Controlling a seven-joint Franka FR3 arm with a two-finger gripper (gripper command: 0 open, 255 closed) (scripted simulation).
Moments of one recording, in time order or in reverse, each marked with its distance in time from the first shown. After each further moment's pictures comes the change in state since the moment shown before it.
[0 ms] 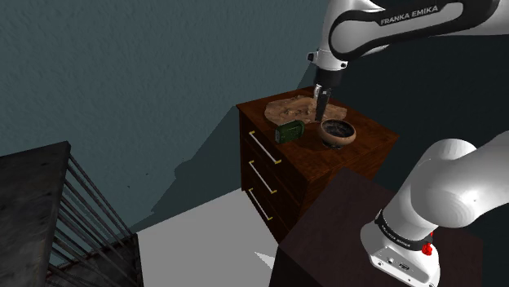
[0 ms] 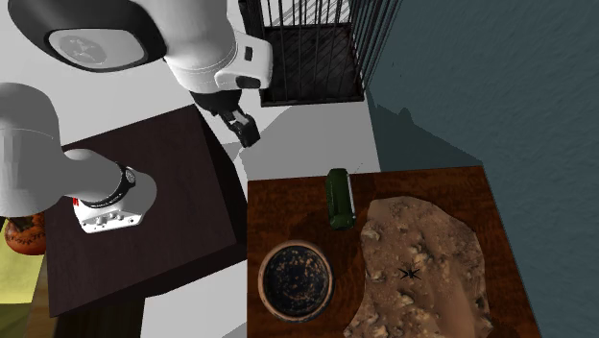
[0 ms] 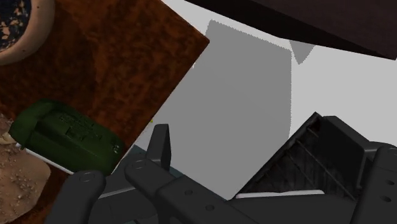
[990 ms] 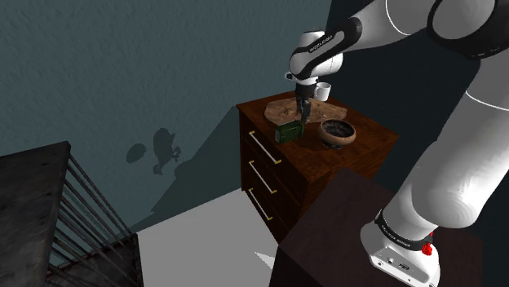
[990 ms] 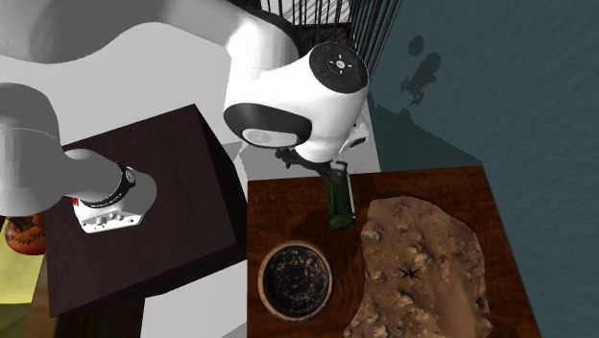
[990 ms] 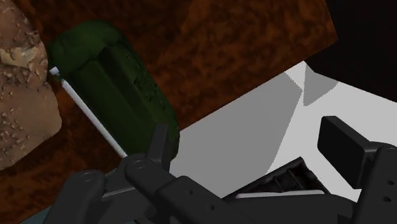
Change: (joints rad) arm 0.030 0.618 -0.193 0.300 0.125 0.277 -0.638
